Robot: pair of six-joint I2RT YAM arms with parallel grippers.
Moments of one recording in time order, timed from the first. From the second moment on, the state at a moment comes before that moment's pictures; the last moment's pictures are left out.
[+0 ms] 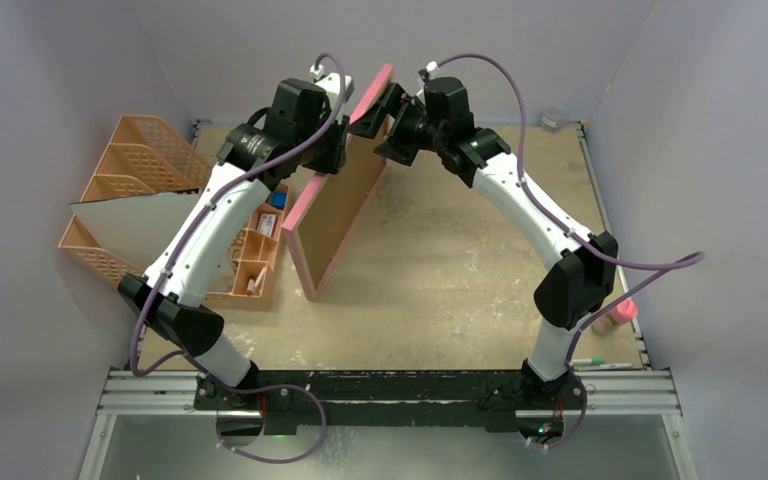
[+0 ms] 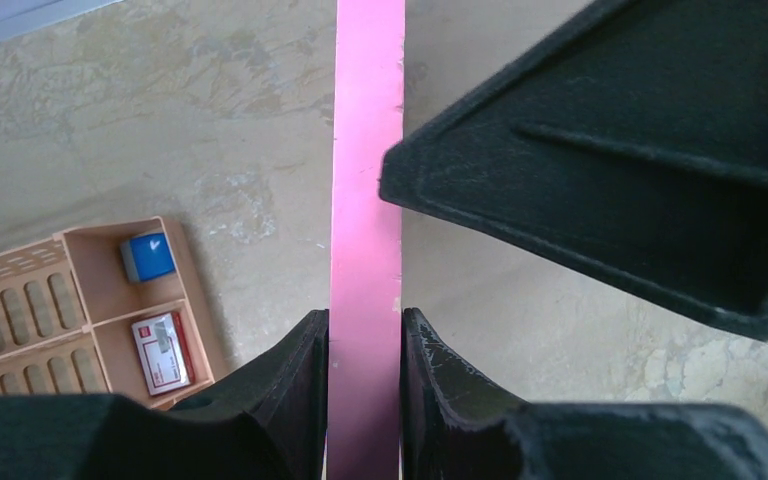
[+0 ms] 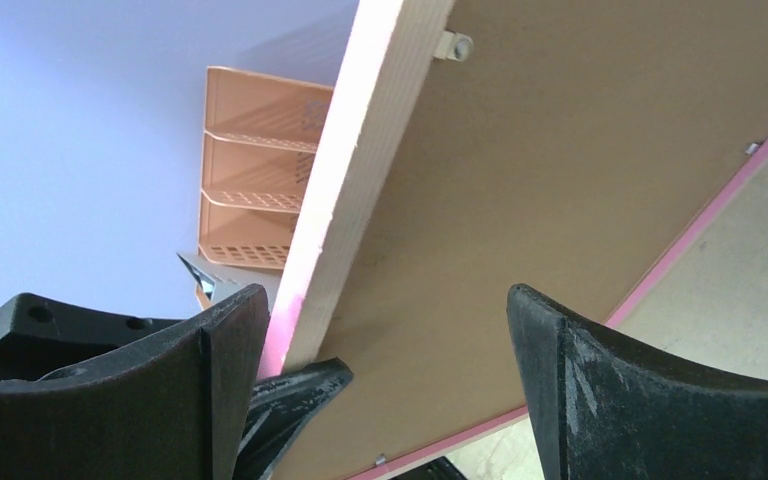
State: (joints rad) left arm -0.53 1.61 1.92 -0.95 -0.08 -0.14; right arm 0.55 1.80 1.83 -0.40 -0.29 0.97
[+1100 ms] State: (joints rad) left arm -0.54 1.40 1.80 -0.74 0.34 -0.15; right arm 0.47 1.56 1.54 -0.56 -0.17 1.08
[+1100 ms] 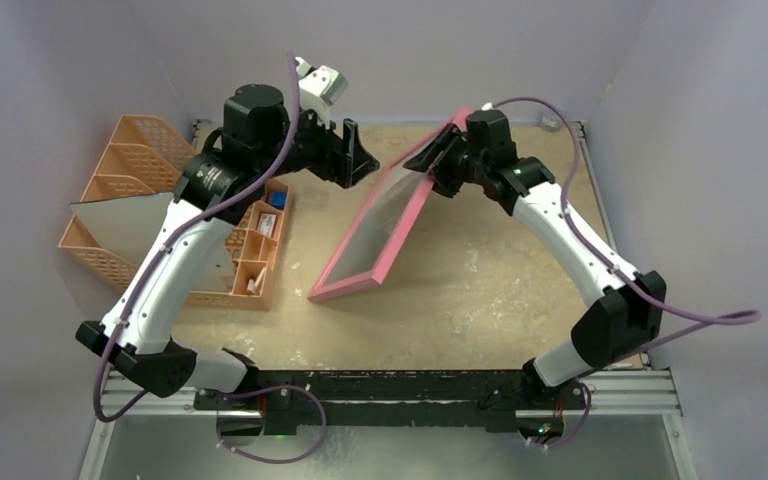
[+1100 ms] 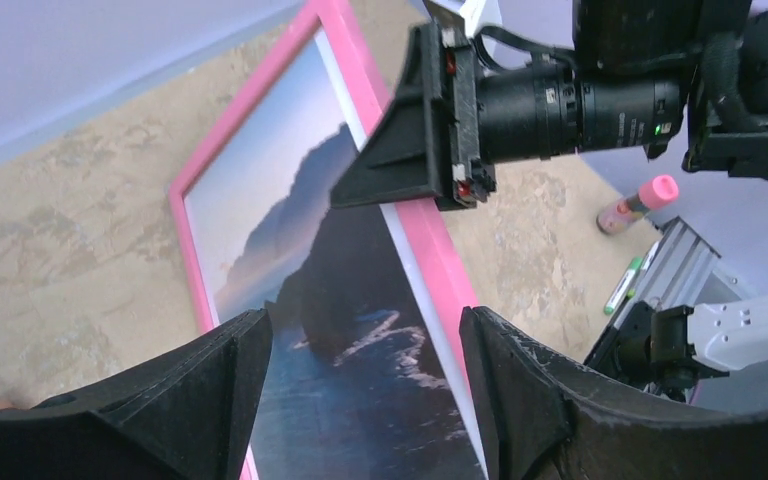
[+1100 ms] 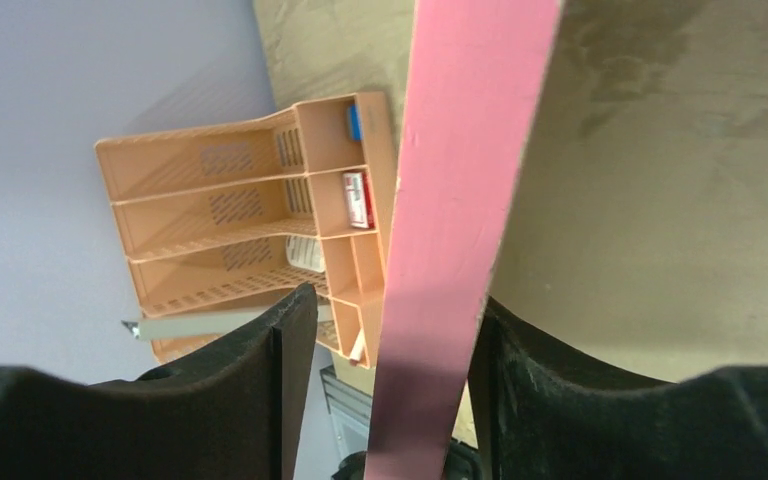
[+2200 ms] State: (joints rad) left arm -0.32 1.64 1.31 -0.56 0.17 -0.42; right arm 0.10 1.69 0.96 0.17 -0.65 0.71
